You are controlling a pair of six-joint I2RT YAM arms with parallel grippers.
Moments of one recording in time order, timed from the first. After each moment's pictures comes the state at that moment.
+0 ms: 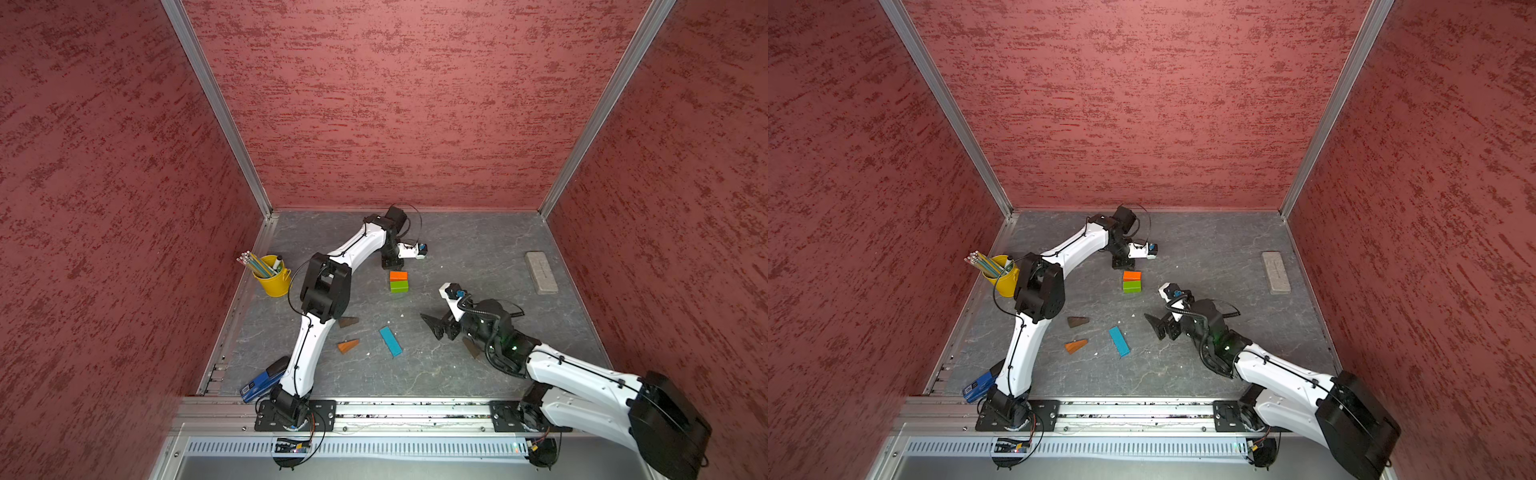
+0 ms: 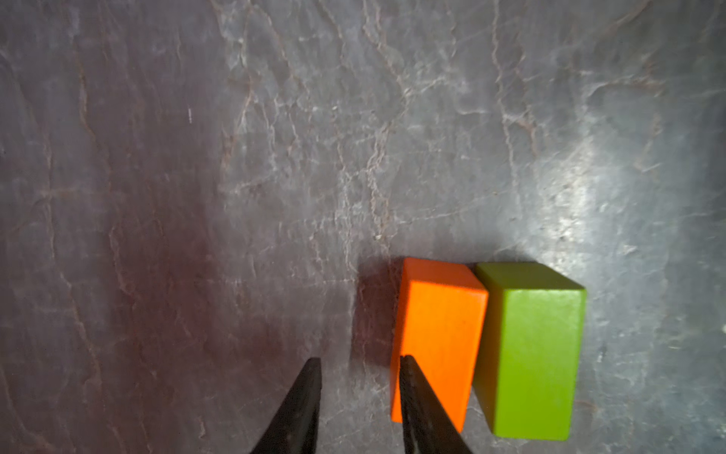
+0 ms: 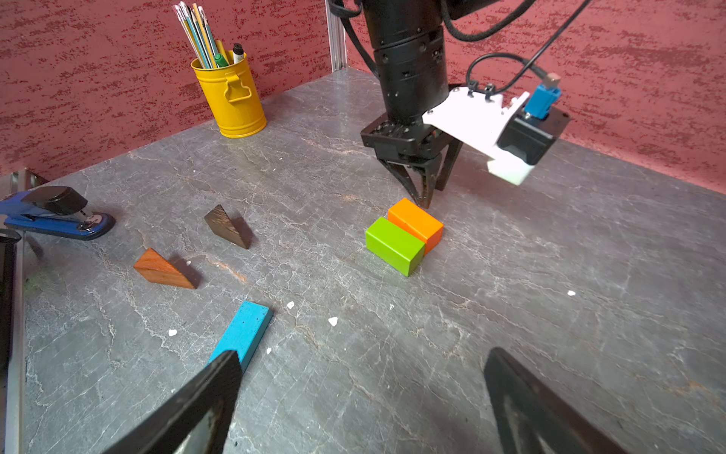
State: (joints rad) left arm -0.49 2.35 2.09 -1.03 0.15 1.02; right arm 0.75 1.05 0.36 0.37 -0.08 0.04
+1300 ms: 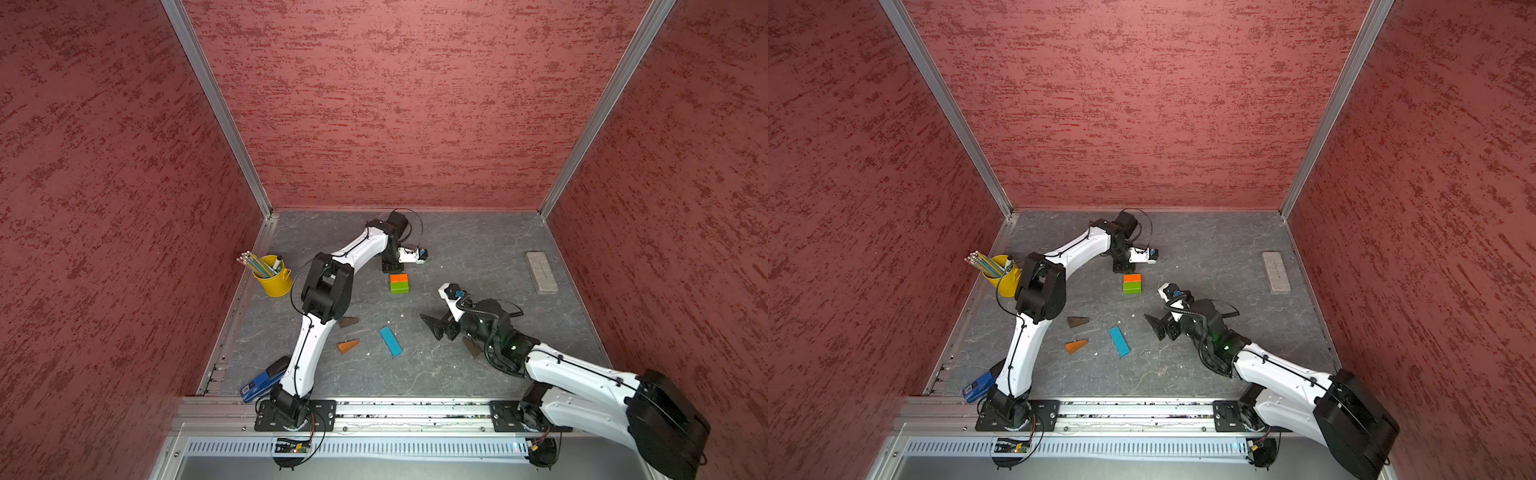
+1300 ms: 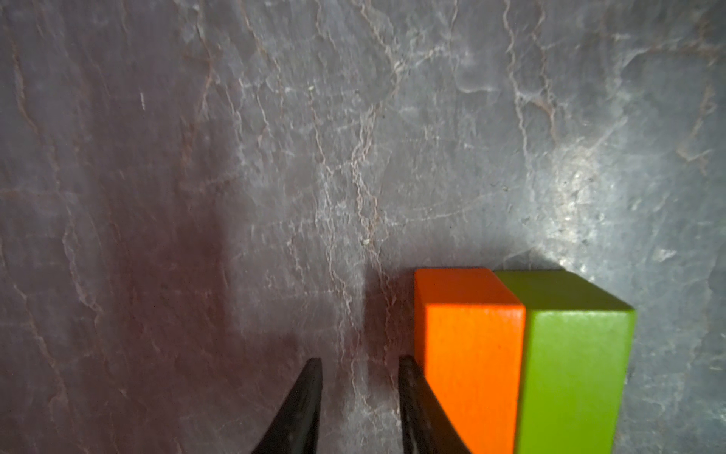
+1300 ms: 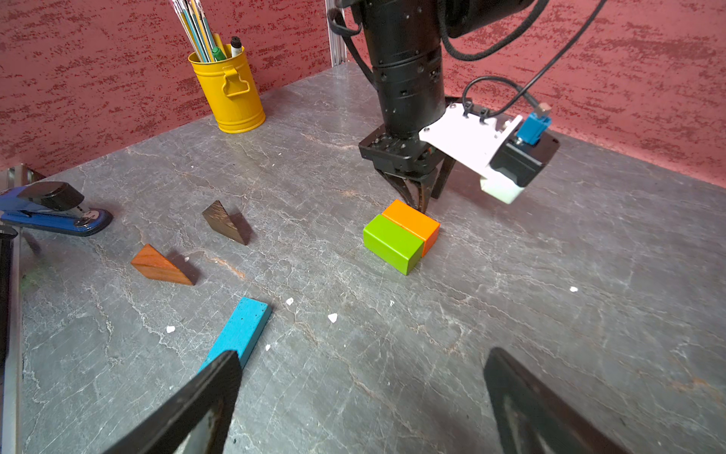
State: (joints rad) left arm -0.50 2.35 2.03 -1.00 0.13 1.03; right arm 0.75 1.06 0.36 0.37 -0.08 0.04
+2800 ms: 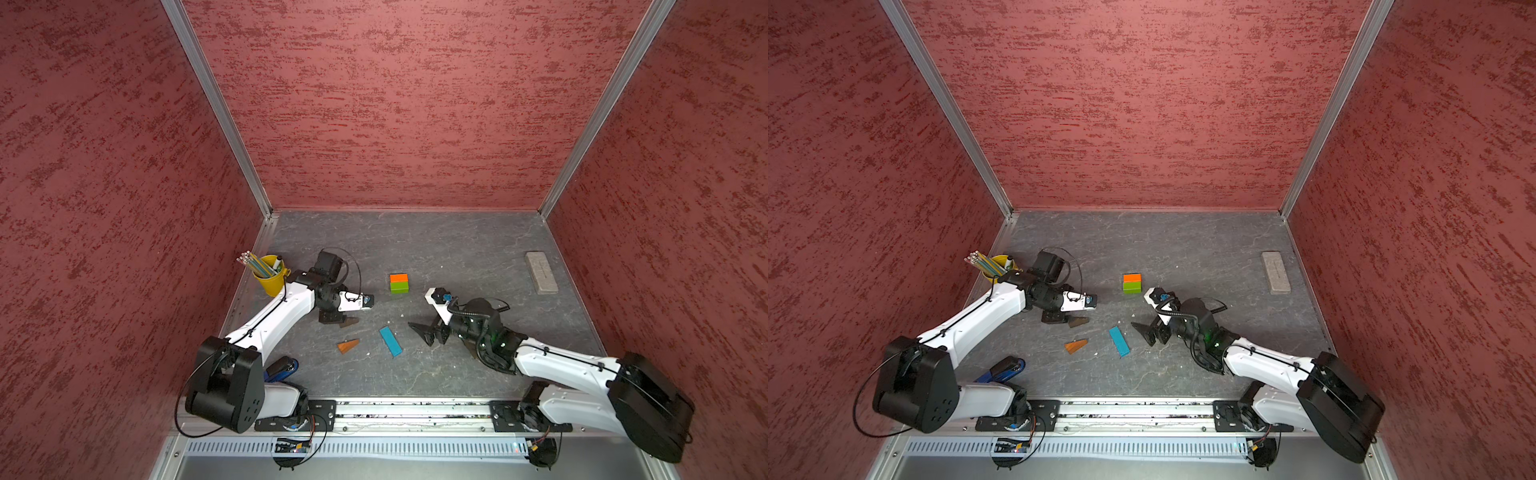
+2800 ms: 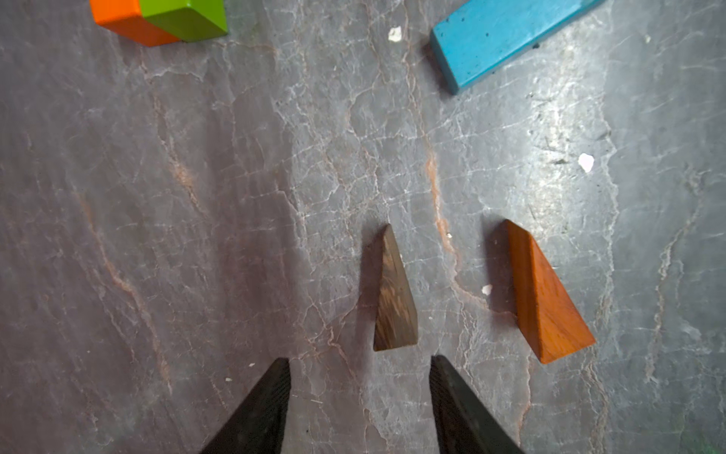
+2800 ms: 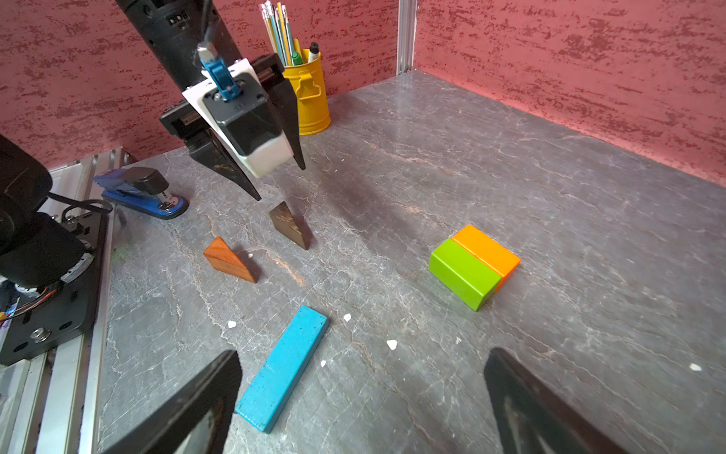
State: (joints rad) left arm -0.30 1.35 0.91 -0.85 0.15 1.27; right arm 0.81 1.18 0.39 0.48 -0.22 0.01
